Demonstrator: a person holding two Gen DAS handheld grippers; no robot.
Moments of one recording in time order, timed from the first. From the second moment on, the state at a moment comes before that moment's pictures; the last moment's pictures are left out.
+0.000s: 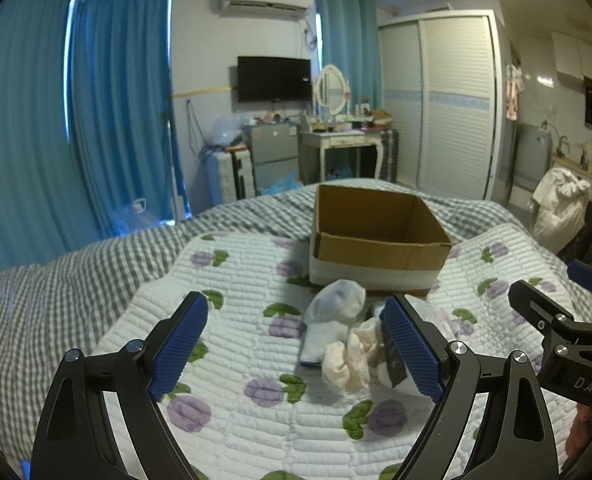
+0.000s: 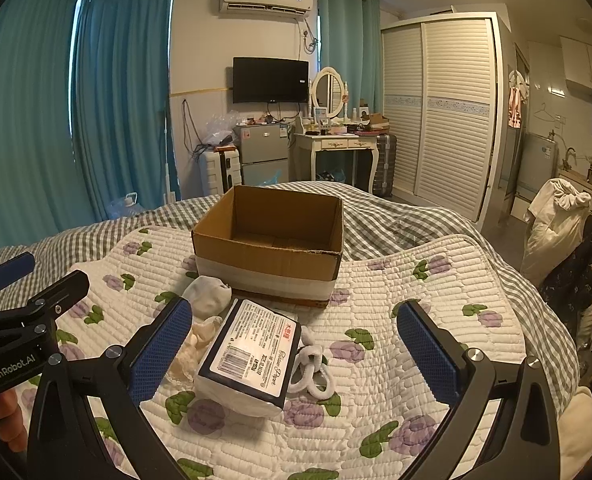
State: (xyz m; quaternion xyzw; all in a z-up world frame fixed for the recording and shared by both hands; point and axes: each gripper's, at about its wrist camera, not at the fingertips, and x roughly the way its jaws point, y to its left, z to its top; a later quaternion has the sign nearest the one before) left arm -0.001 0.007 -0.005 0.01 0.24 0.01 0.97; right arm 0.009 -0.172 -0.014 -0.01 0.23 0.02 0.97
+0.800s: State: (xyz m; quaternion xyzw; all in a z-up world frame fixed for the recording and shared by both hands) left arm -0.003 0.007 -0.001 0.01 0.24 0.01 0.97; right arm 0.010 -0.168 -0.011 -0.01 0.23 0.03 0.97
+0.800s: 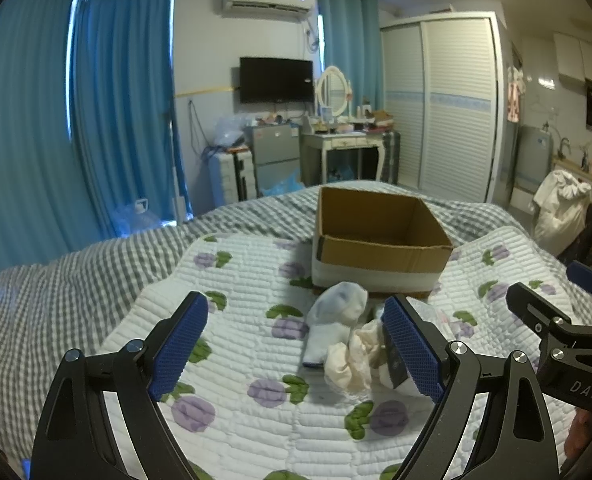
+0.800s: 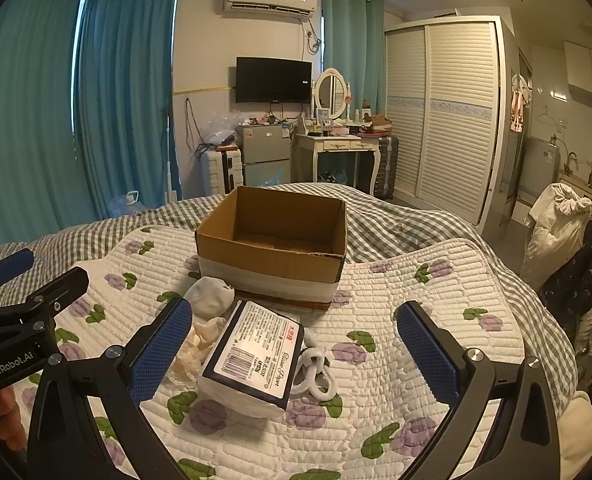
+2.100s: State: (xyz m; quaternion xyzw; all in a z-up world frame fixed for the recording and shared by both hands) left arm 0.044 0.010 -0.071 0.02 0.34 0.01 0.94; right arm 0.077 -0.147 -0.111 0.02 0.37 0.08 0.93
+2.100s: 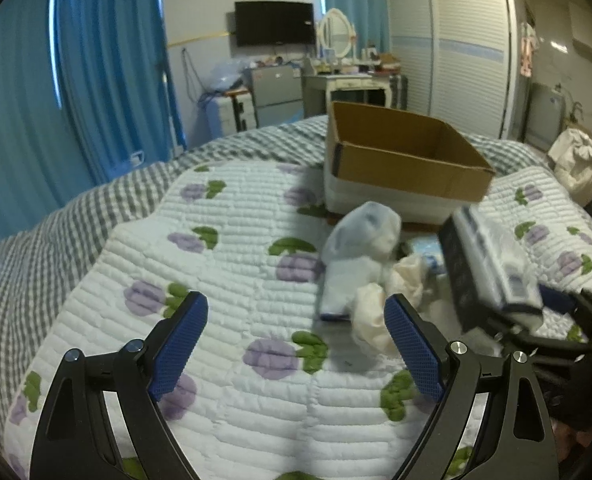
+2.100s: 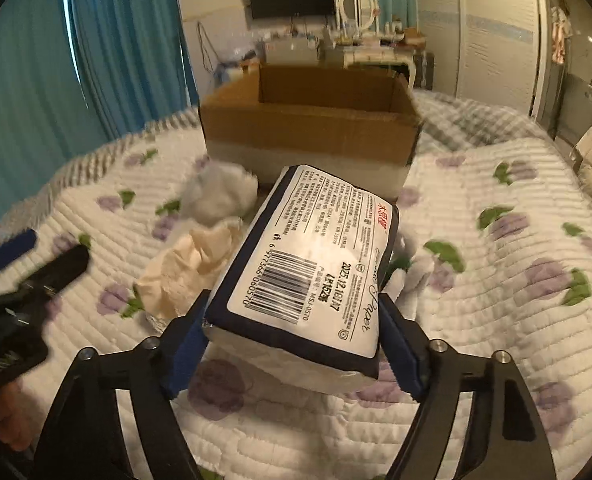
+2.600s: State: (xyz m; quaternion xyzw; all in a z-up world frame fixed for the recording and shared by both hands) left arm 0.083 -0.034 -0.106 0.00 0.40 -0.04 0.92; right arm 0.063 -0.193 -0.073 0.02 0.32 0.05 0.95
